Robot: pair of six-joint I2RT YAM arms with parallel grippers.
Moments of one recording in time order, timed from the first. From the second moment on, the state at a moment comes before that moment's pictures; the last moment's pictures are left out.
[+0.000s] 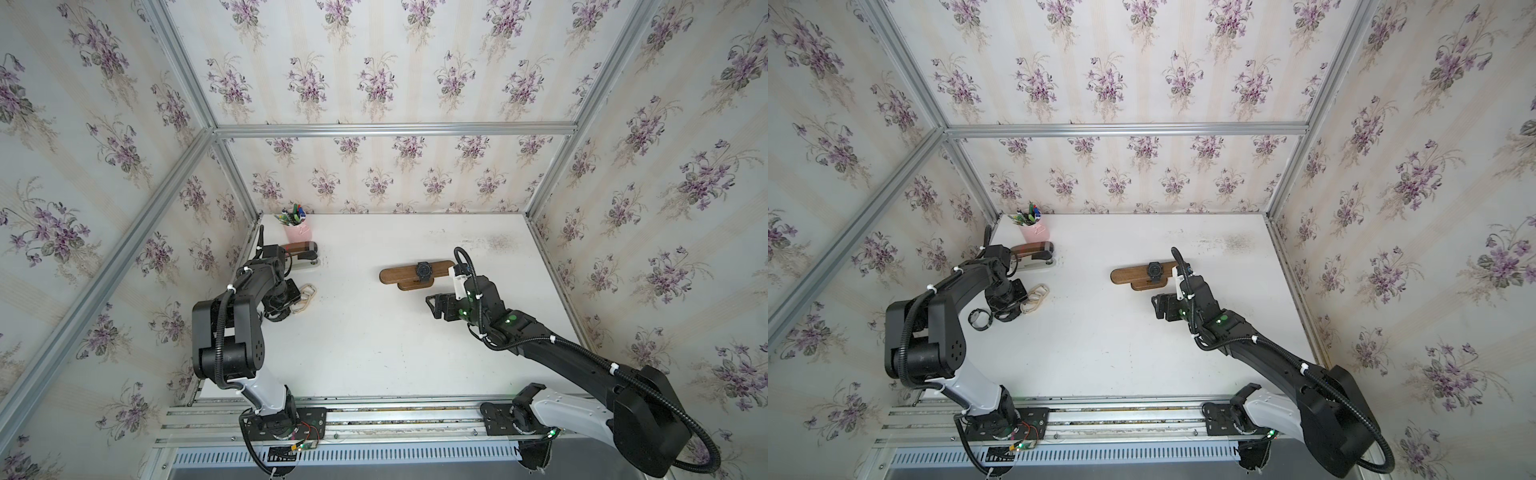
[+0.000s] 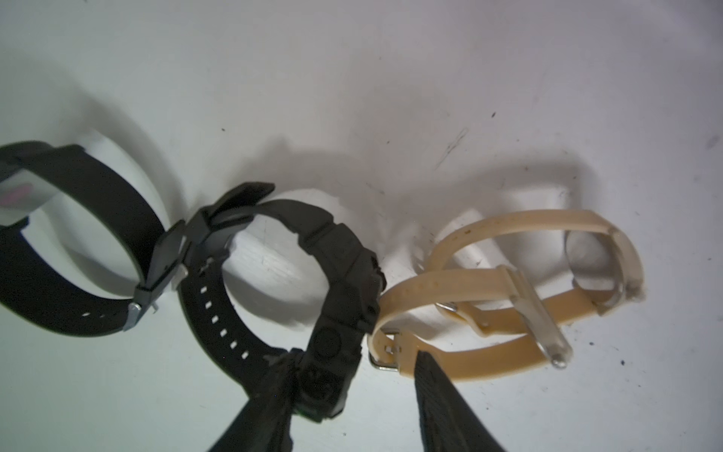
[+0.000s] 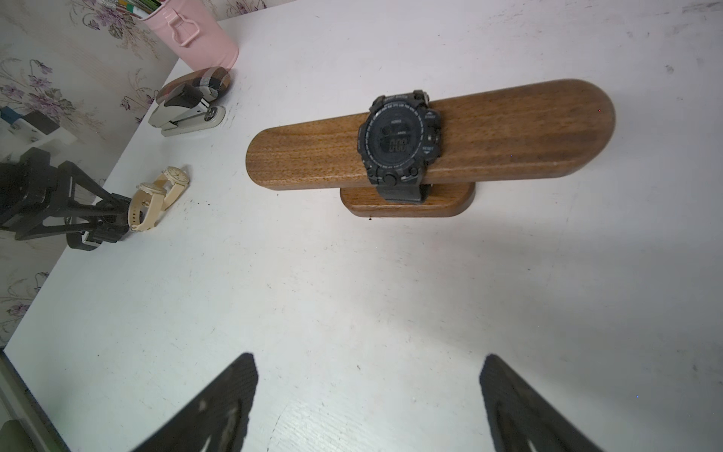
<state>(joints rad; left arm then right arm) 0.15 1.68 1.09 -0.83 -0.07 -0.45 0.60 1.15 0.61 -0.11 -0.04 0.44</state>
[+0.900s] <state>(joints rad) 0.09 1.63 1.10 -0.82 -0.11 -0.44 0.60 1.16 0.64 -0.11 -0.08 0.43</state>
